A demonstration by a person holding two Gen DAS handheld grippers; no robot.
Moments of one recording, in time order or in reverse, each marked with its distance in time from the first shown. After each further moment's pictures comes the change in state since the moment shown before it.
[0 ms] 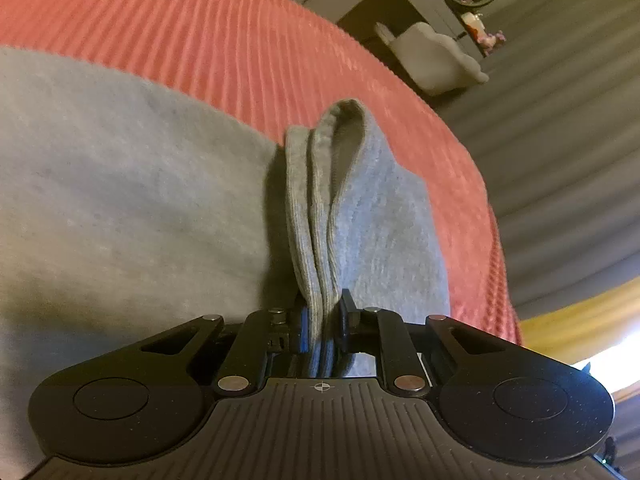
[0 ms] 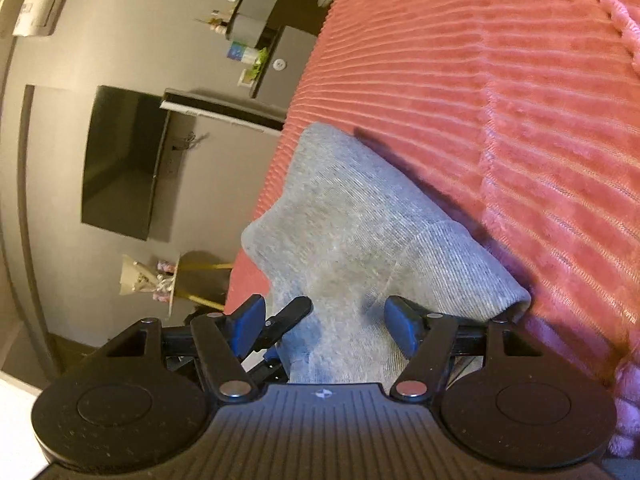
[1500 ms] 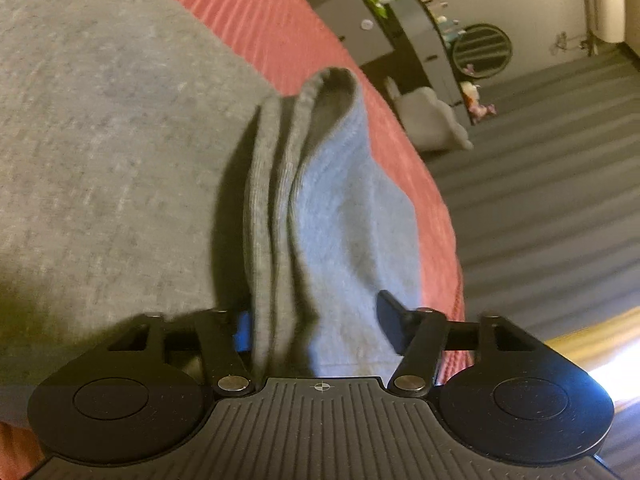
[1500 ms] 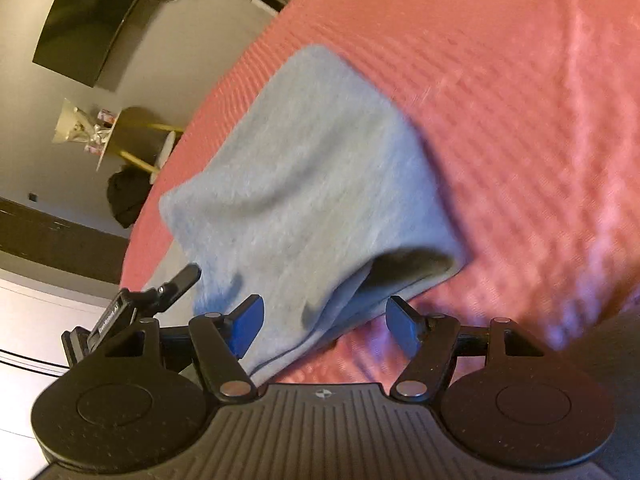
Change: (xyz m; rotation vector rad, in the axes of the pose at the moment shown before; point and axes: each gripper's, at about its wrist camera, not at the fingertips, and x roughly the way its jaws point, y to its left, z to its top) left arm -0.114 0.135 -0.024 -0.186 -0.077 -0.180; right arm 0.044 0.077 -0.077 -0.254 0.323 -0.270
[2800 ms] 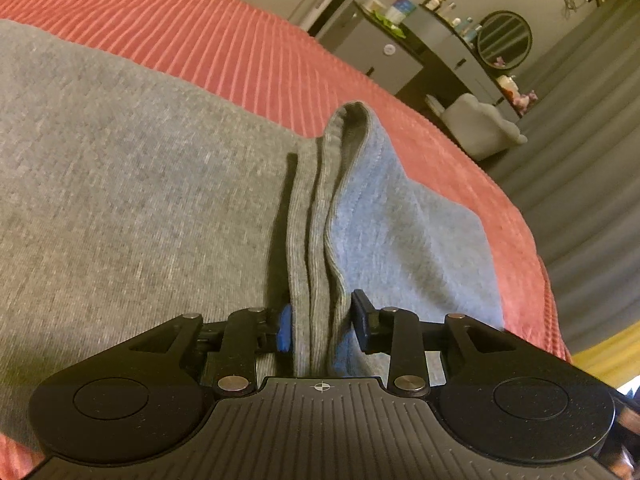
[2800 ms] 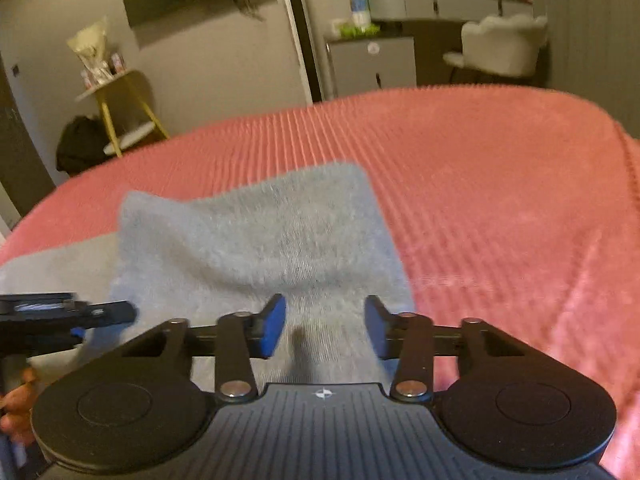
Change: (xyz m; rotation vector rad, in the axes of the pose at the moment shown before) left arm 0.008 -0.031 -0.002 0.209 -0.140 0.288; right arm 0.033 0.063 0.018 -0.570 -0.311 -0.337
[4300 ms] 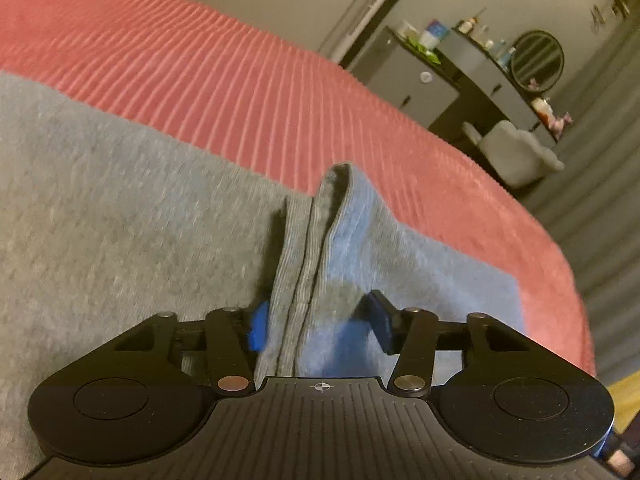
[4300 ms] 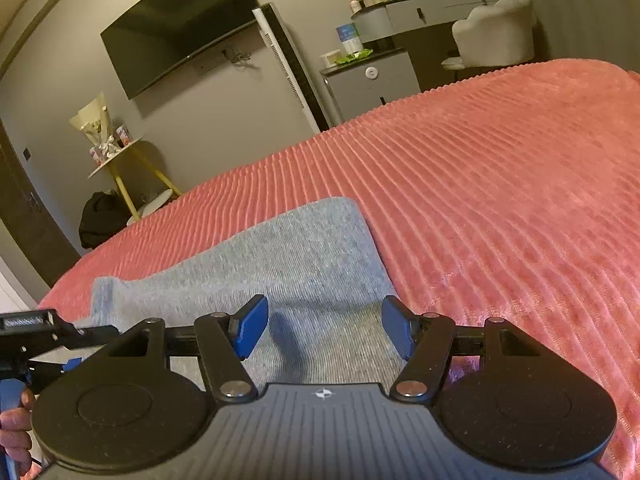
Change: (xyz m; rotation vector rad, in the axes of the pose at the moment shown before) left arm 0.028 -0.001 0.043 -0.004 -0.092 0.123; right arm 0.044 -0.034 -0.006 0.166 -0.151 0.145
